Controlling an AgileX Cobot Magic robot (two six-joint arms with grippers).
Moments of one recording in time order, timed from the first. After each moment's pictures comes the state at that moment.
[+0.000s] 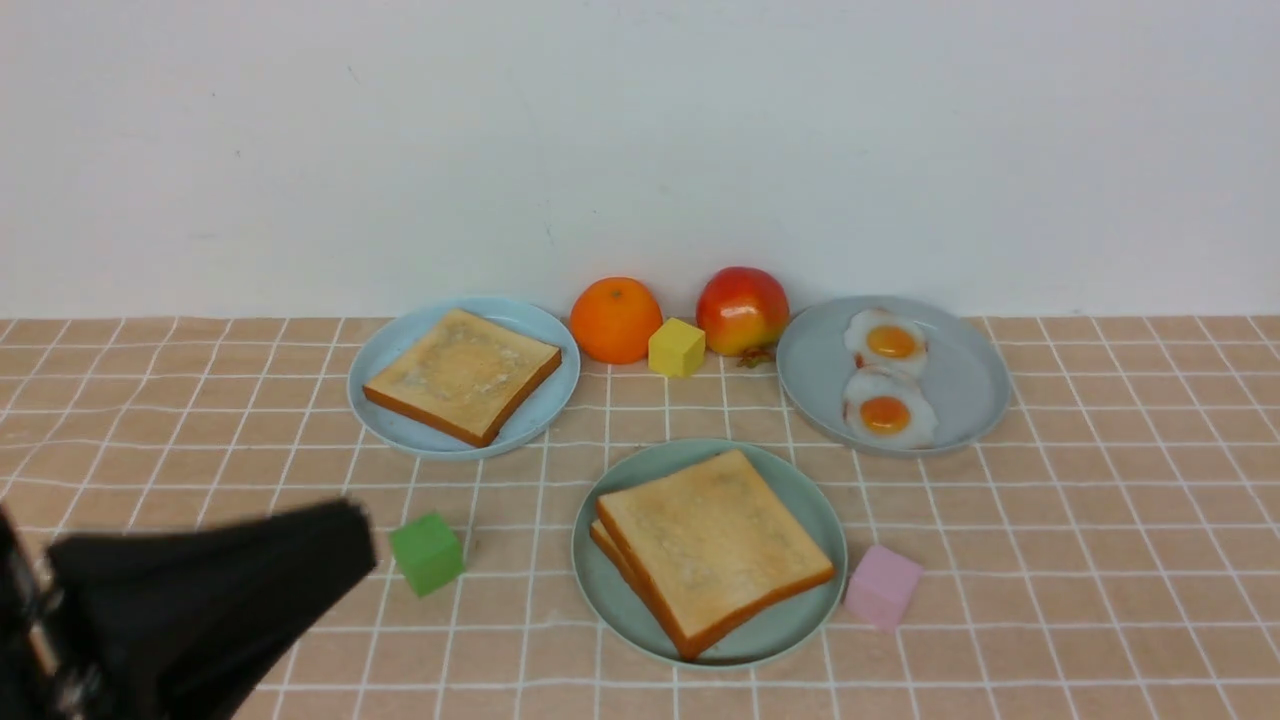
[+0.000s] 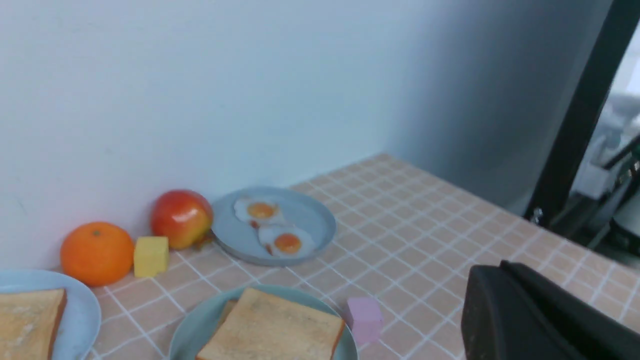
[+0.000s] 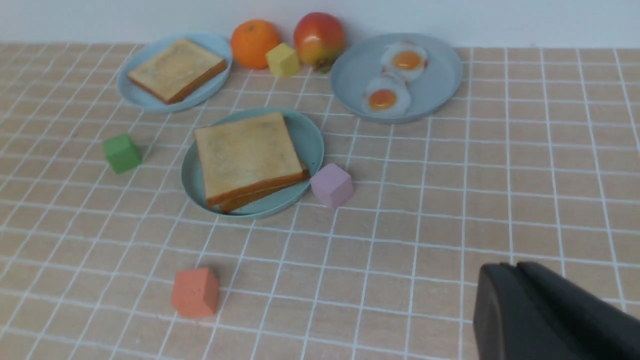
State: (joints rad) right arm 0.24 0.17 -0.91 0.07 1.24 0.14; left arm -0.81 0.47 -0.37 -0.15 -0.06 0.01
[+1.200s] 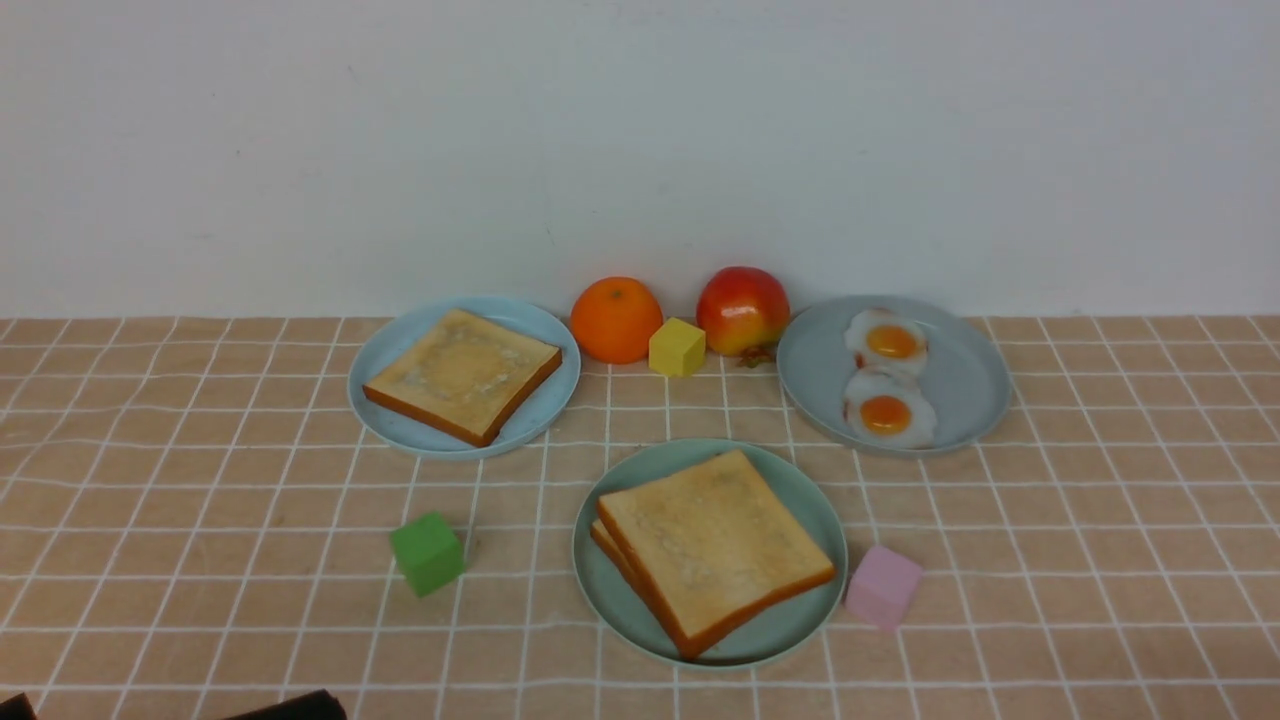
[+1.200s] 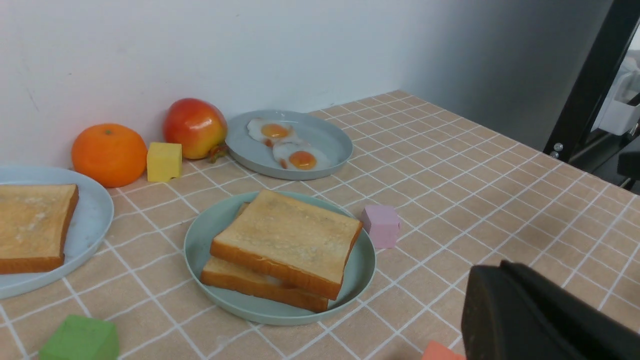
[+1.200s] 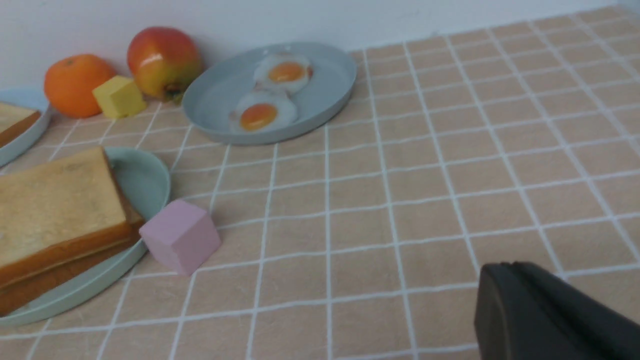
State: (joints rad) right arm 0.06 0.02 0.03 -0.12 0.28 0.29; left arm -0.81 0.37 -0.16 -0.16 -0.07 0.01
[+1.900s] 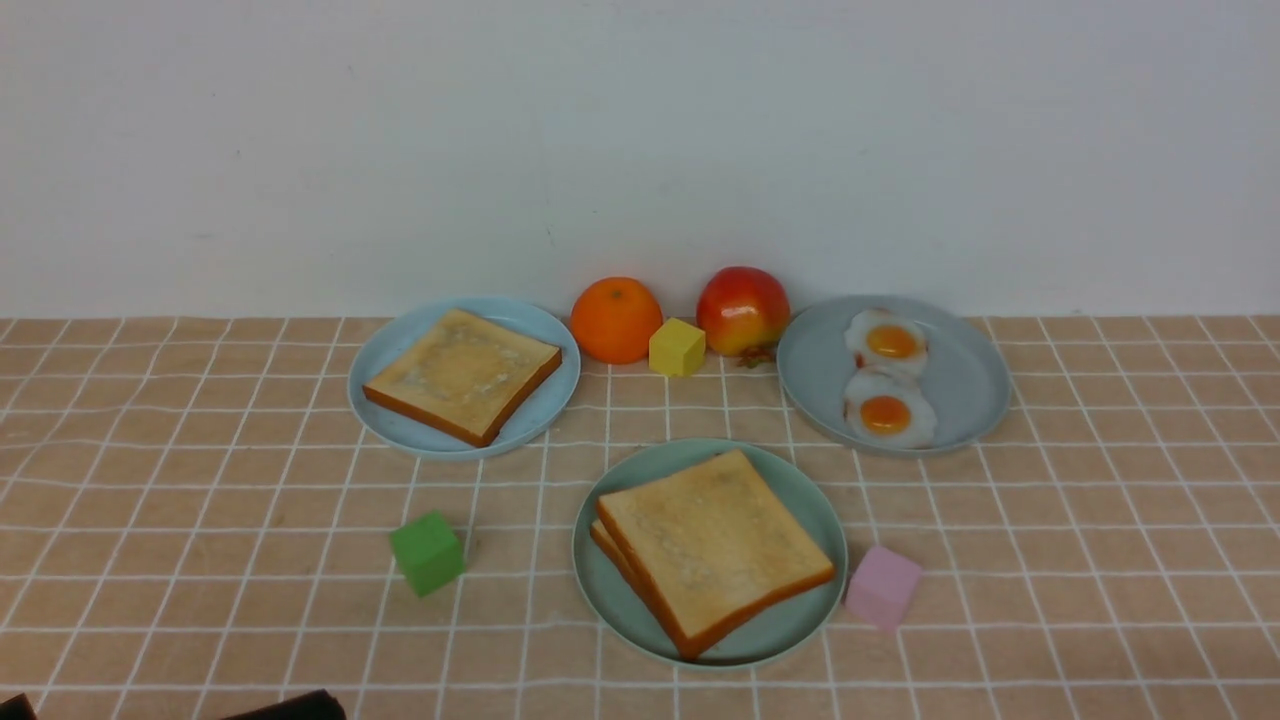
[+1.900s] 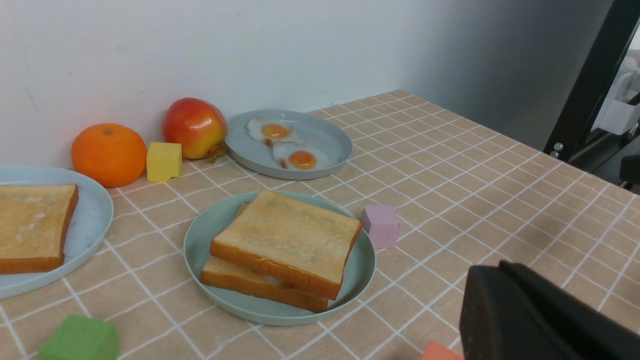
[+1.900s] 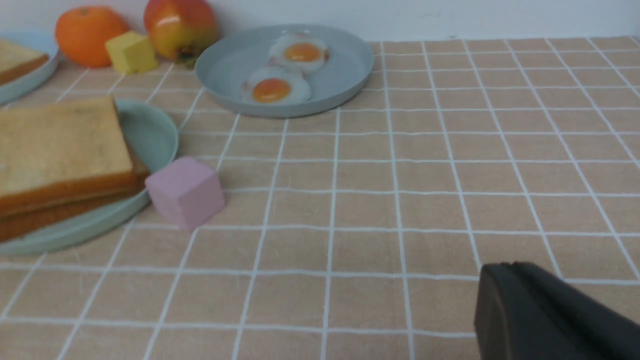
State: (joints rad) right arm 0.06 -0.01 0.02 0.02 0.34 0.00; left arm -0.81 0.37 -0.15 -0.16 -0.07 0.01
